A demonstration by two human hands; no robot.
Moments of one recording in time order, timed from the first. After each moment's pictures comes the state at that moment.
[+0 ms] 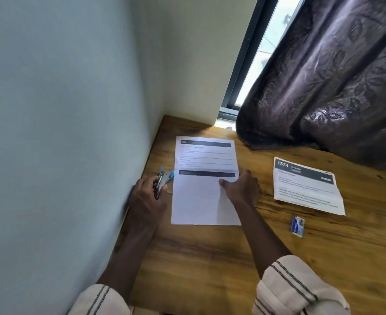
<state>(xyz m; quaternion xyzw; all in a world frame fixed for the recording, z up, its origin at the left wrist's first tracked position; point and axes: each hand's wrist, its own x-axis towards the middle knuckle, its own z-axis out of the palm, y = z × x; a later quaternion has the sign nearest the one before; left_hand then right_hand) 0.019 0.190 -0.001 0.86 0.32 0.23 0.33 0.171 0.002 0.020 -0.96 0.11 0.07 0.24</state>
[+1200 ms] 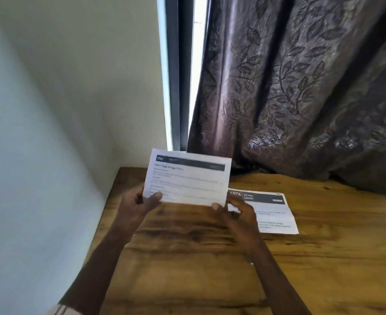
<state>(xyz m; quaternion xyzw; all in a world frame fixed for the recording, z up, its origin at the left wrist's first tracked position) 0.117 0.145 0.113 0.70 0.13 0.07 0.70 0.175 -0.130 0.099 -0.76 -0.05 0.05 0.64</state>
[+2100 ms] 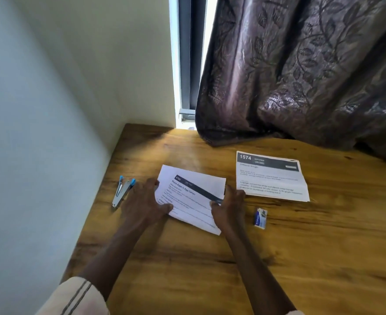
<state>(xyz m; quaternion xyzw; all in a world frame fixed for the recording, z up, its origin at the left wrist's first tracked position) 0.076 0.110 0.030 0.93 0.26 -0.08 0.23 0.141 -0.104 0.013 -0.94 0.05 0.11 0.31</state>
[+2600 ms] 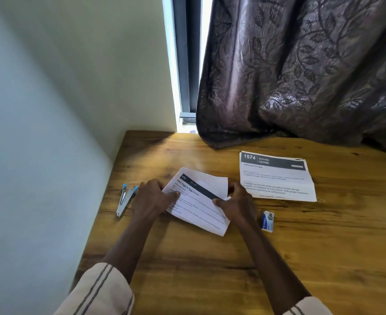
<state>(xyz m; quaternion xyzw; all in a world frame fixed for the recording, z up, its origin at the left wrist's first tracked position) 0.114 0.117 0.034 0.89 0.33 -0.07 0.29 0.174 -0.112 0.020 -0.94 0.05 0.14 0.31</state>
